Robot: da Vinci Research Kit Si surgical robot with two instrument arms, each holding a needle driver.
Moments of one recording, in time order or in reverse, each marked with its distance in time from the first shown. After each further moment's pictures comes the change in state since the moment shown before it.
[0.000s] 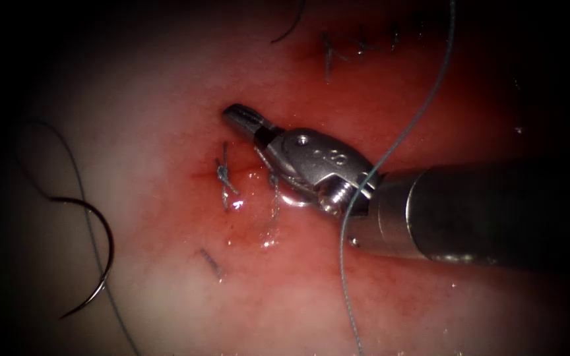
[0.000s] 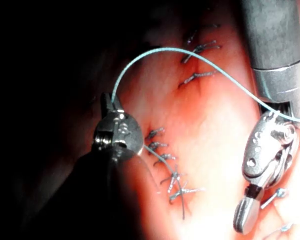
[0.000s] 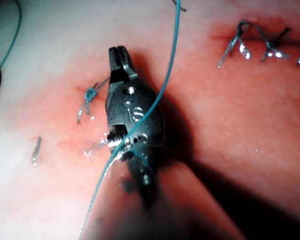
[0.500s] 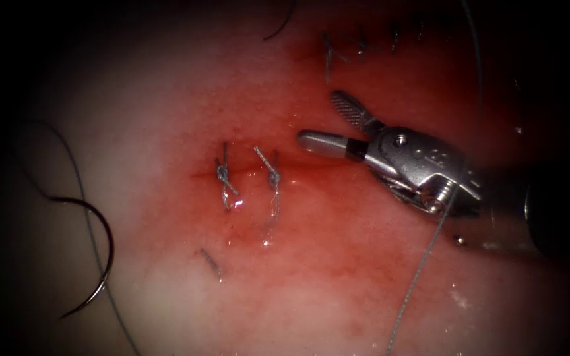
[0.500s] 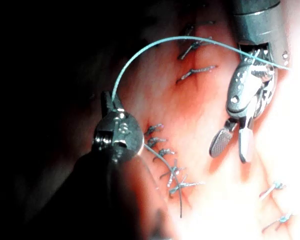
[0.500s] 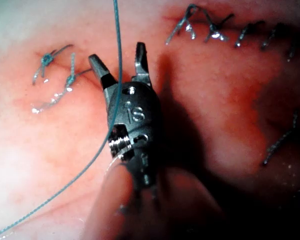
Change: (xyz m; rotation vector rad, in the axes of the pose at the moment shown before) right arm 0.005 0.010 -0.010 -0.060 0.007 -0.081; left arm -0.001 0.000 -0.001 -0.005 -0.035 0.045
